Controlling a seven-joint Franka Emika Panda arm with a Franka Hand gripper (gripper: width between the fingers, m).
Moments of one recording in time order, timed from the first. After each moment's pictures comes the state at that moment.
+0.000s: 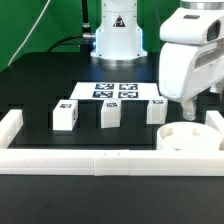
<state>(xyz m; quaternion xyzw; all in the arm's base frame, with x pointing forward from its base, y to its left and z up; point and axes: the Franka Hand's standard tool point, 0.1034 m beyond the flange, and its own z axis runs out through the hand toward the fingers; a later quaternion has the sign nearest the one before) 0.588 0.100 0.057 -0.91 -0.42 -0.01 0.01</state>
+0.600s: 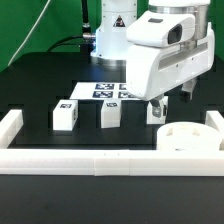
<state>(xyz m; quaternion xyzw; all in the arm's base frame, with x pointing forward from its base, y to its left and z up) 0.563 0.067 0.052 -0.92 -0.40 0.00 0.01</state>
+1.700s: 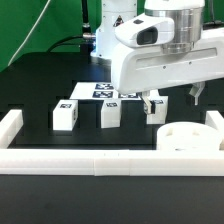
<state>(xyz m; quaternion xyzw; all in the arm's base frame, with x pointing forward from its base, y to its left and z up) 0.555 0.066 0.048 -0.99 -0.12 0.00 0.03</state>
